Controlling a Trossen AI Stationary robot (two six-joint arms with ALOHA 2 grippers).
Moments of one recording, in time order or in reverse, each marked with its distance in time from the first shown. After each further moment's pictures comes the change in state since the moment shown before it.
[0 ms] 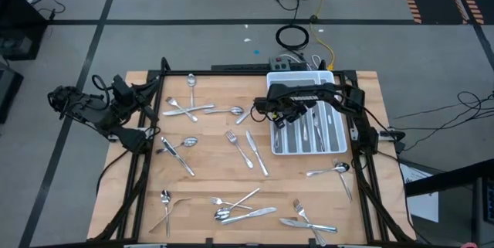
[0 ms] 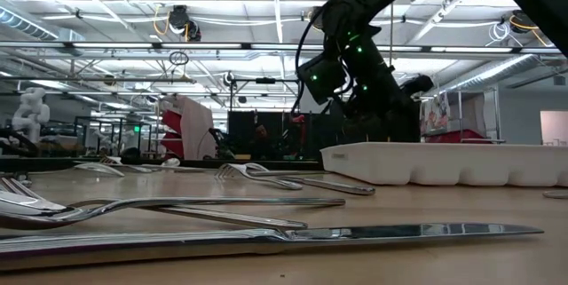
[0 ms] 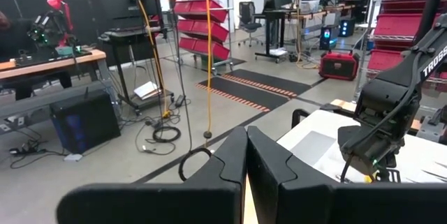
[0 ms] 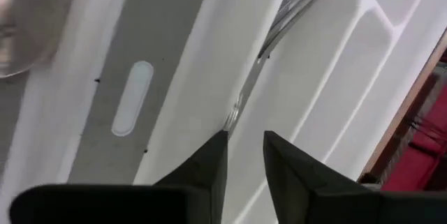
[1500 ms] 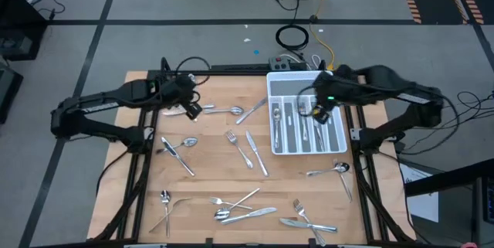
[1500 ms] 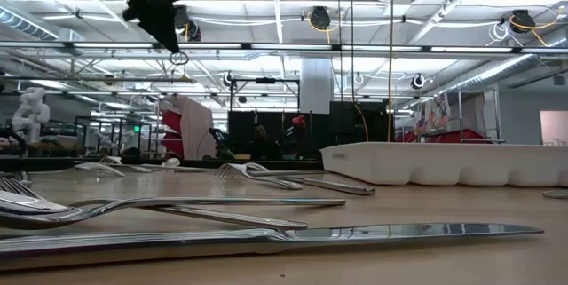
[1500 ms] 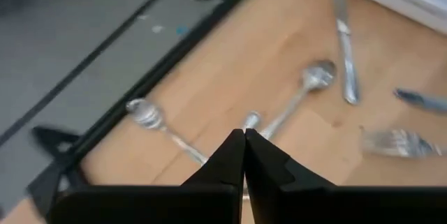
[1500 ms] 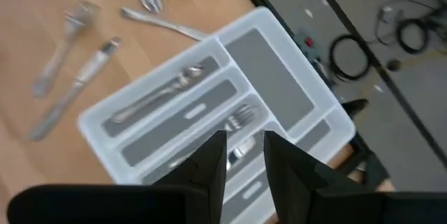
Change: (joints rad) left arm 0.773 0.614 0.222 -0.386 0.873 -0.105; right arm 0.262 -0.773 0.198 -0.103 0.153 -0.445
